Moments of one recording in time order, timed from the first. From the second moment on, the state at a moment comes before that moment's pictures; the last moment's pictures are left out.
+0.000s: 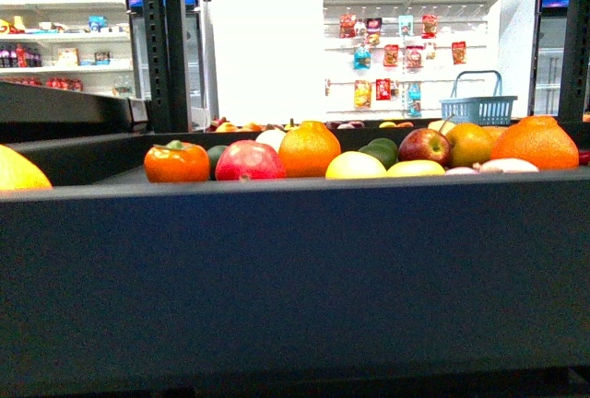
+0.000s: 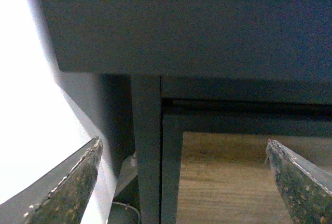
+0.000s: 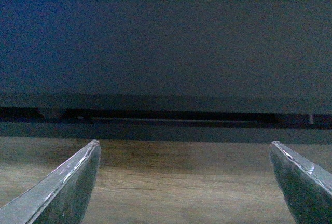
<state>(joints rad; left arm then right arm) 0.00 0.00 0.01 -0.01 0.00 0.00 0.00 0.00 0.01 0.00 0.00 -0.01</state>
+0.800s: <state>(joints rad) 0.00 0.00 0.01 -0.01 0.00 0.00 0.00 0.00 0.01 0.00 0.00 0.00</state>
